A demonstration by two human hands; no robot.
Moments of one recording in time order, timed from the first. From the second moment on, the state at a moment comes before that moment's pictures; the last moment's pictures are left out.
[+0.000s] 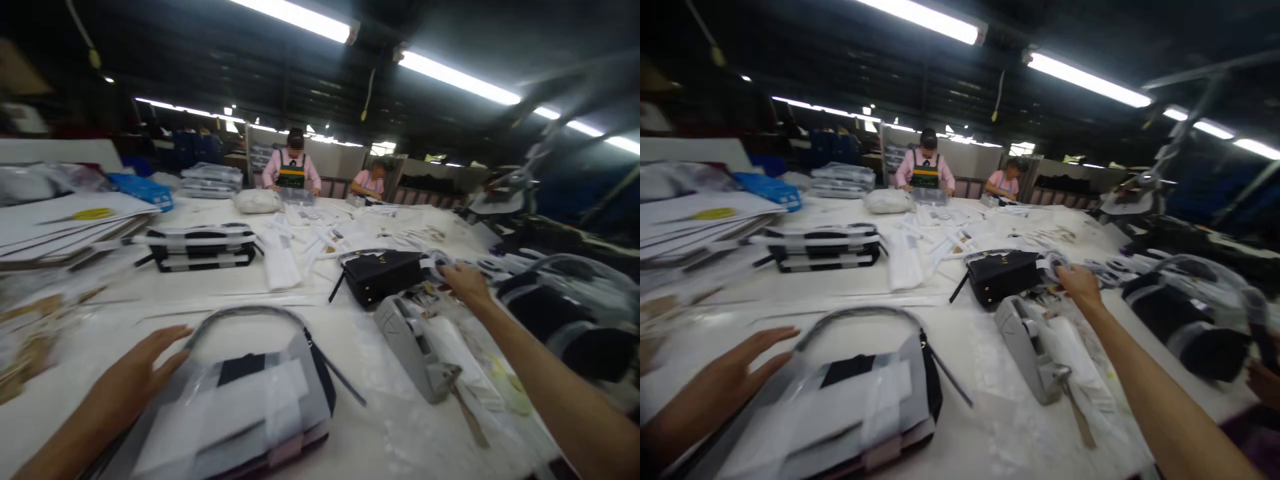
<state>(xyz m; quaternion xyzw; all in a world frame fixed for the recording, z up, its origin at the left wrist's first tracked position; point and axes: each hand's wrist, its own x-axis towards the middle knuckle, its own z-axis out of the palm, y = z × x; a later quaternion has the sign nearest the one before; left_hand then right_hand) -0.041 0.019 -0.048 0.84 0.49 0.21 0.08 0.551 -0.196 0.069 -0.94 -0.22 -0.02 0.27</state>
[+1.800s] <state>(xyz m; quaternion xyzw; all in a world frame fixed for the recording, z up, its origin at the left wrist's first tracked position) 0.019 0.068 -0.074 0.85 0.50 0.09 0.12 0.160 0.048 -0.043 -0.65 -0.76 0.05 -0.01</state>
